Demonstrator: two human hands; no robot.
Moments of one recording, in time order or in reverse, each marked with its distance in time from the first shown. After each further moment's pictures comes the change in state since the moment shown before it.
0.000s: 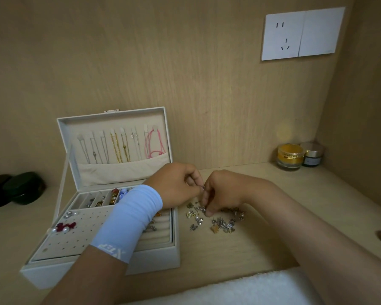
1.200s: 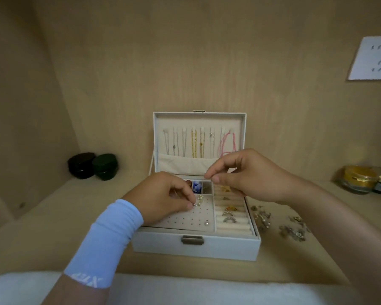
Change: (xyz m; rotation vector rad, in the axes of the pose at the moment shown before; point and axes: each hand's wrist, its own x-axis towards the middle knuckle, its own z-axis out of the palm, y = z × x) left_hand -0.136 -0.087 -0.096 -0.065 0.090 -0.058; right_hand -0.014 -0.153 0.001 0.515 0.189 -0.298
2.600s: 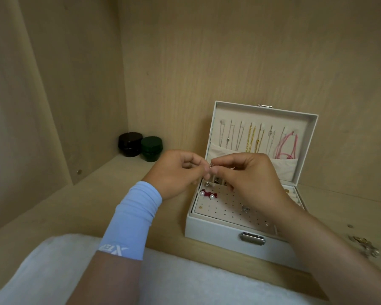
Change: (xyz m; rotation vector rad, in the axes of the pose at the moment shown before) left_hand -0.030 -0.054 -0.038 -0.397 0.337 -0.076; right_hand 0.051 -0.017 0.112 0.140 0.274 -0.064
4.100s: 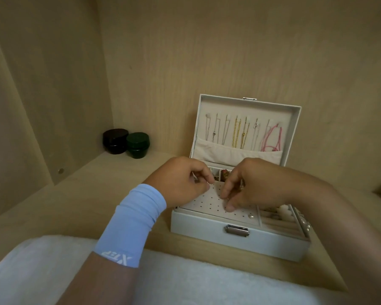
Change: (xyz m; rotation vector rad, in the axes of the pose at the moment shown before) left_hand 0.000 0.000 0.028 0.349 -0.149 0.098; right_hand 0.003 -0.008 -0.052 -0.792 -0.611 0.117
